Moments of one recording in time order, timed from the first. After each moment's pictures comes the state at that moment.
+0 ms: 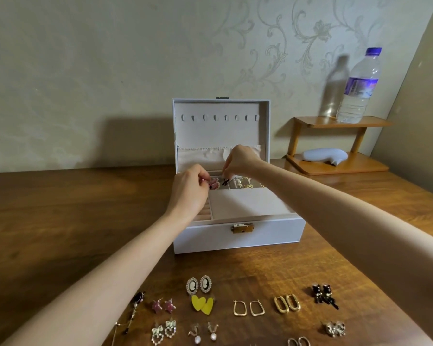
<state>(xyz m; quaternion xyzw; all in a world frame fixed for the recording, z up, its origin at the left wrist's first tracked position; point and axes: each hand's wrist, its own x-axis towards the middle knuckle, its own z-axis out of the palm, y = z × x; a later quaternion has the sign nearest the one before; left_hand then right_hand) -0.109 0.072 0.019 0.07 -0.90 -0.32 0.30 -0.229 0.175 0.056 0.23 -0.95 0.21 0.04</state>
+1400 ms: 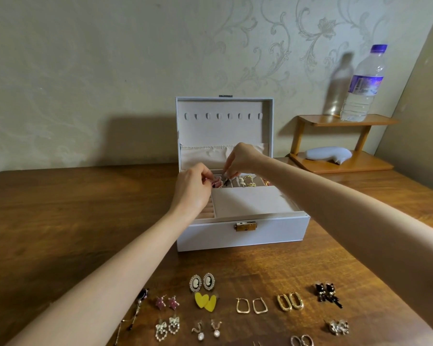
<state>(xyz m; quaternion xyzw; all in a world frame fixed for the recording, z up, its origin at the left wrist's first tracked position) -0.110 0.072 0.020 0.07 -0.90 -0.33 0.29 -0.224 0.179 0.066 0.25 -0.93 0.28 -0.06</state>
